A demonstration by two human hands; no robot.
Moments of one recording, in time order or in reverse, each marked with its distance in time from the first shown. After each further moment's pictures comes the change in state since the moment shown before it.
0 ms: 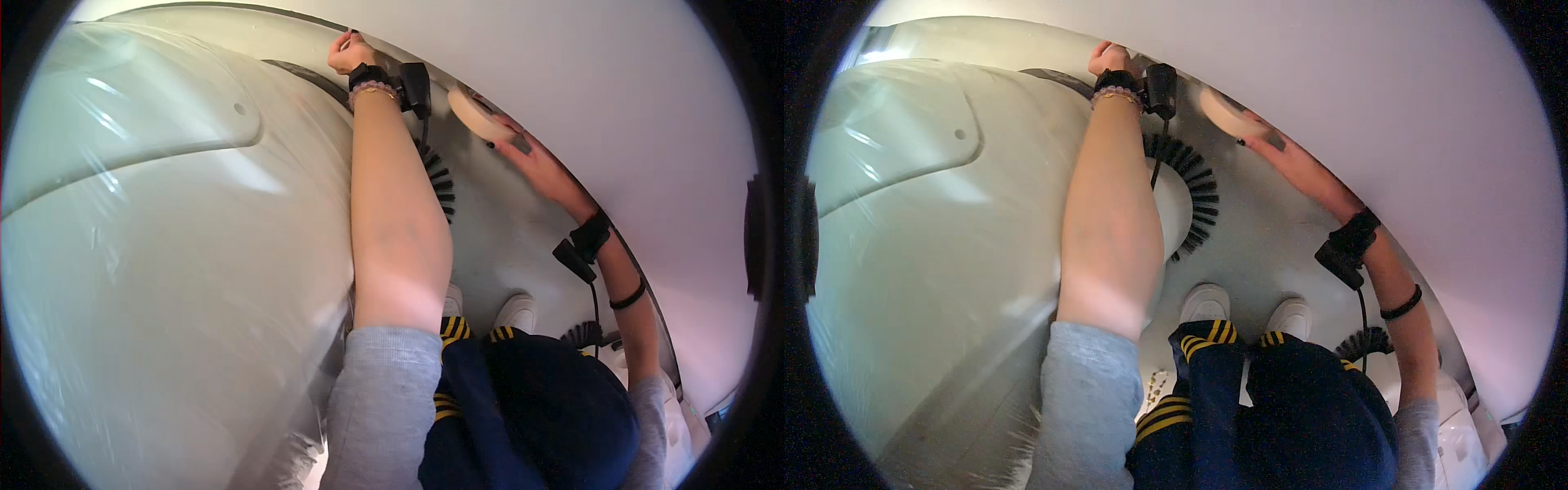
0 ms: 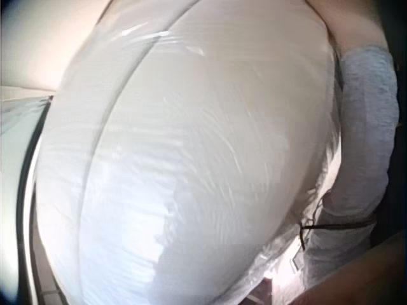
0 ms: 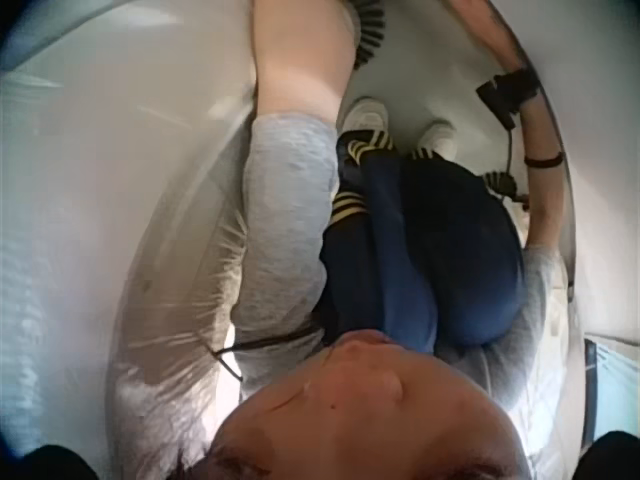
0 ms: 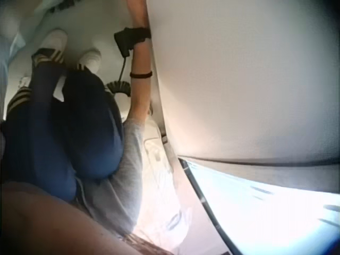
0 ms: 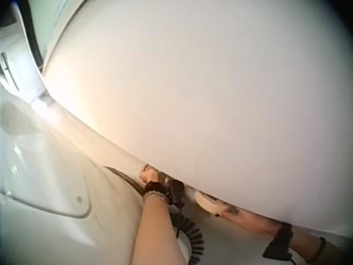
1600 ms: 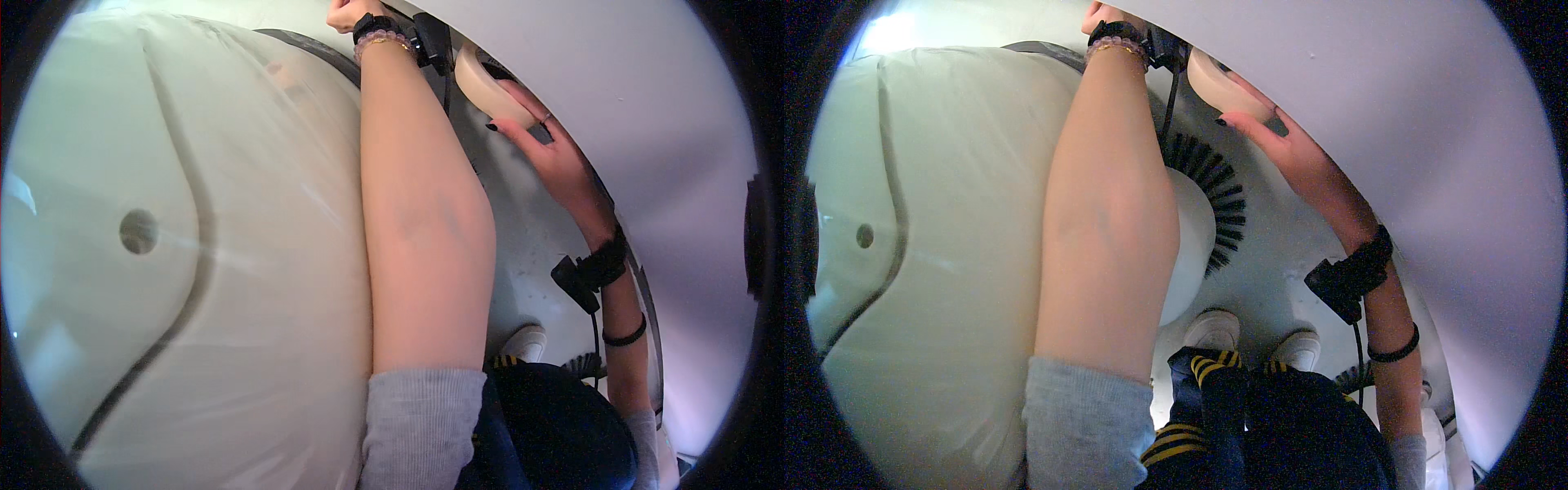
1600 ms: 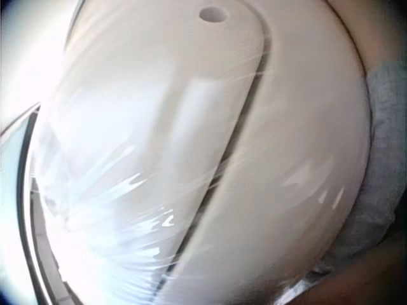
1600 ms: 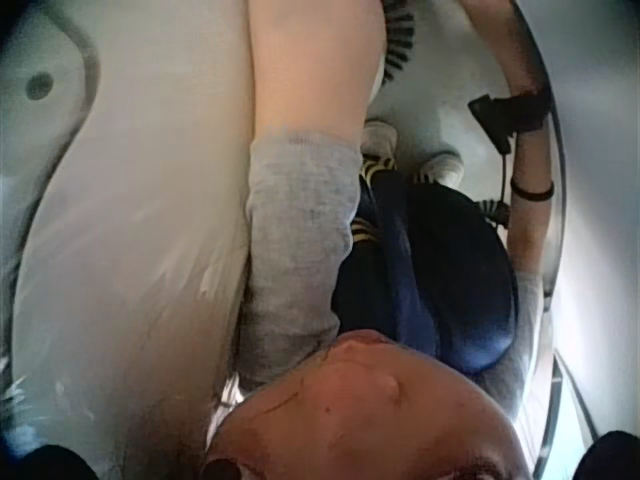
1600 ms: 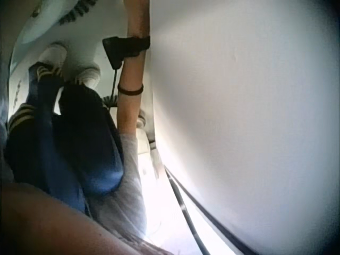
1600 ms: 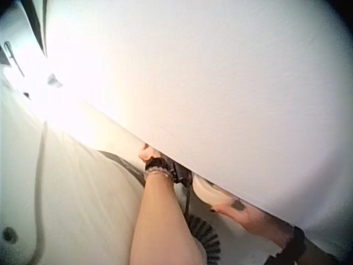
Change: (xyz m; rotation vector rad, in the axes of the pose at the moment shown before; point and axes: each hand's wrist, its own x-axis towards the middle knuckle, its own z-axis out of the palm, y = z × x) left_hand 0.055 0.043 0.037 0.303 -0.166 0.425; right_hand 0.040 -0.081 -0.008 -0.078 0.106 -0.208
